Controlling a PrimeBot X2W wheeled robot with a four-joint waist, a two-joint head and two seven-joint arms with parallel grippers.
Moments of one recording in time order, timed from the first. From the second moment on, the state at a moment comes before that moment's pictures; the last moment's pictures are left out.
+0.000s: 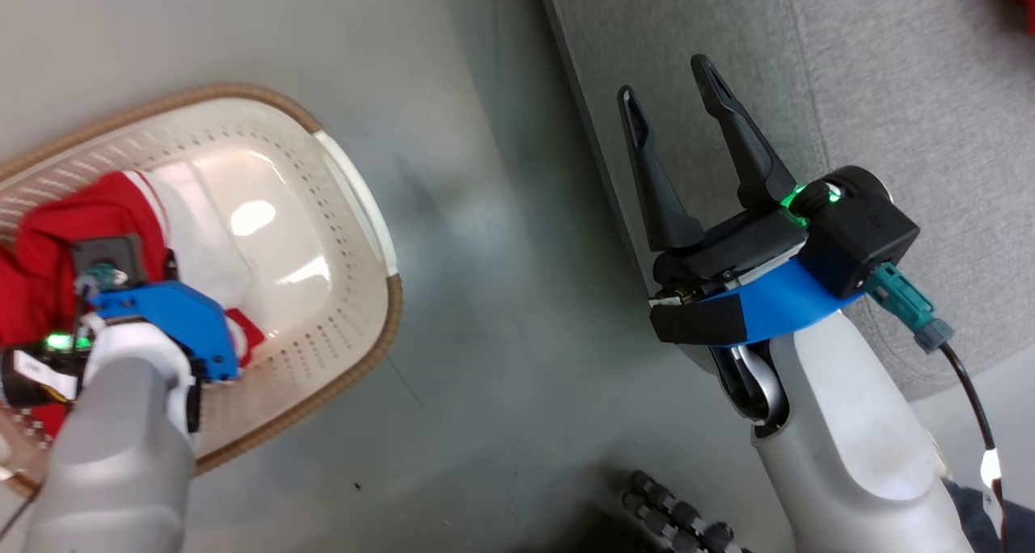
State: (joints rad) left arm -0.84 0.20 -0.10 1.16 -0.17 0.08 -0.12; right arm -0.57 -0.05 0.30 0.17 0.19 0.13 -0.26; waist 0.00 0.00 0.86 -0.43
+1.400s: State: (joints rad) left arm -0.85 0.05 -0.81 0.73 -0.64 -0.04 -0.09; right arm -0.20 -0.07 0.24 0.19 0.07 0.13 -0.03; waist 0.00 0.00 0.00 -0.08
